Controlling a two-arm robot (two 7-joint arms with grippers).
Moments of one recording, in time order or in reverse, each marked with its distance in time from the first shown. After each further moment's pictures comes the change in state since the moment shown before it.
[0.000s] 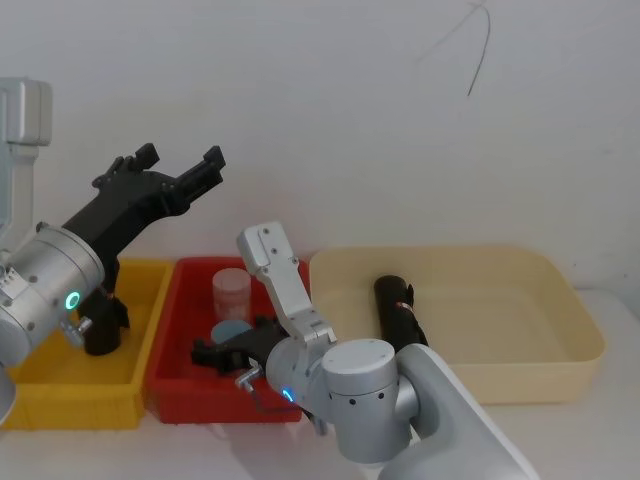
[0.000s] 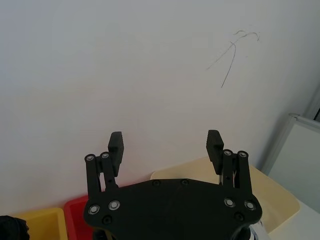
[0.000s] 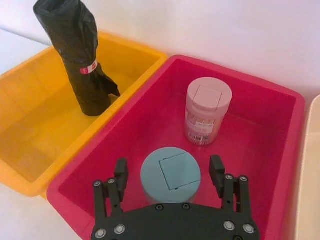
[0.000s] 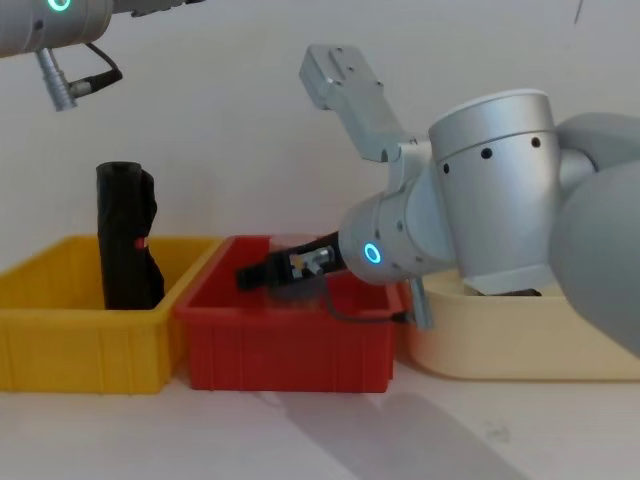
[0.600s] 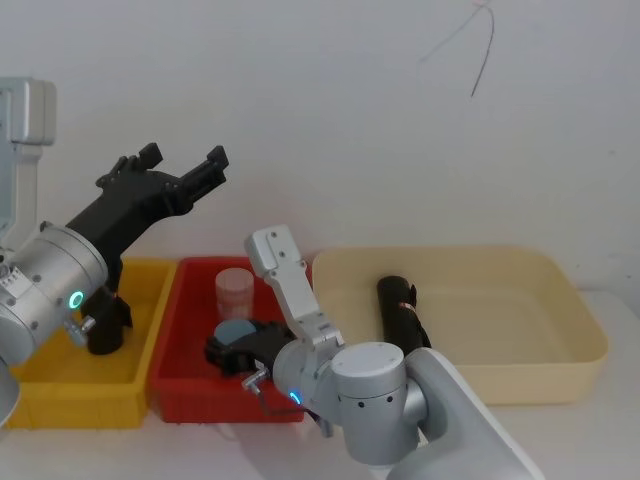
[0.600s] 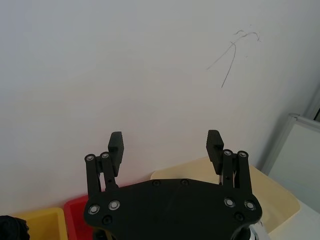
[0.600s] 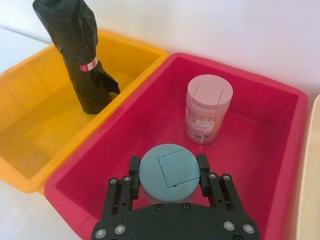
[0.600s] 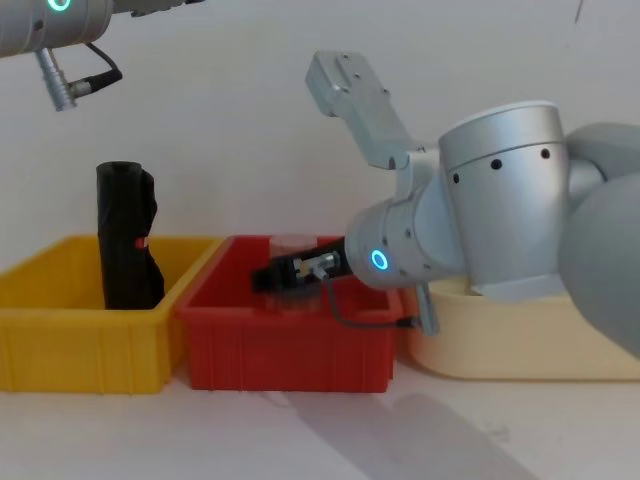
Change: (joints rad) left arm 0.000 0.000 0.000 0.000 0.000 0.000 0.000; right arm -0.003 0.005 0.012 0.011 -0.005 -0.019 0.028
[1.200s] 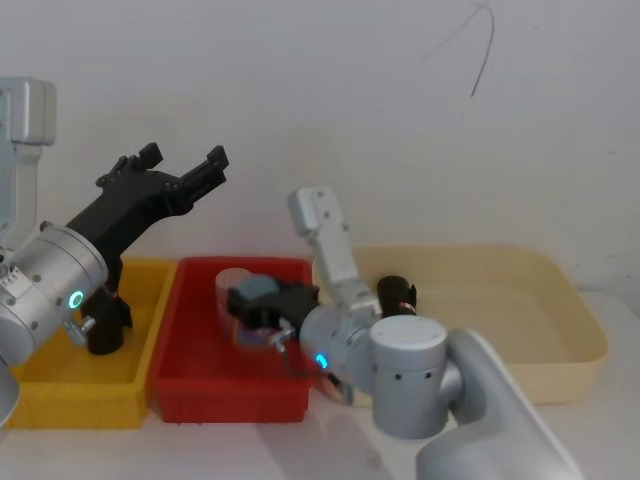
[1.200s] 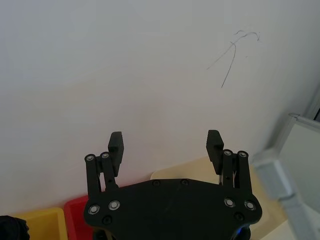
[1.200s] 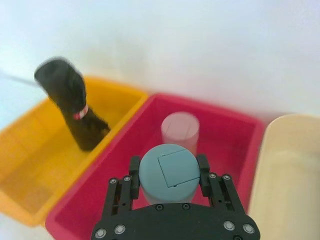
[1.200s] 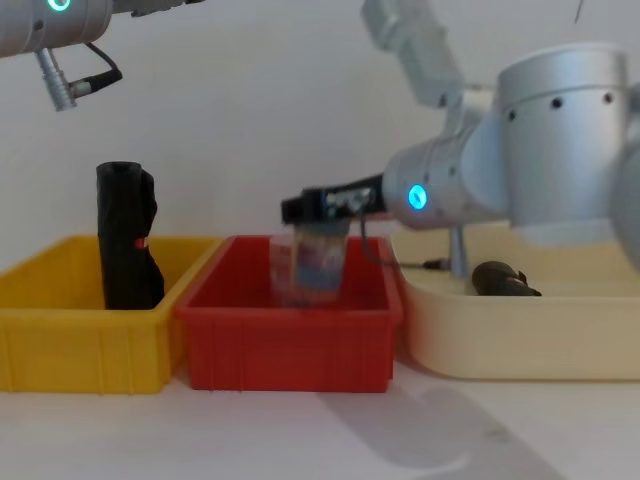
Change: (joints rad) left arm 0.000 0.000 0.000 0.000 0.000 0.000 0.000; right arm -0.017 0.001 0.083 -0.105 0.034 -0.004 0.001
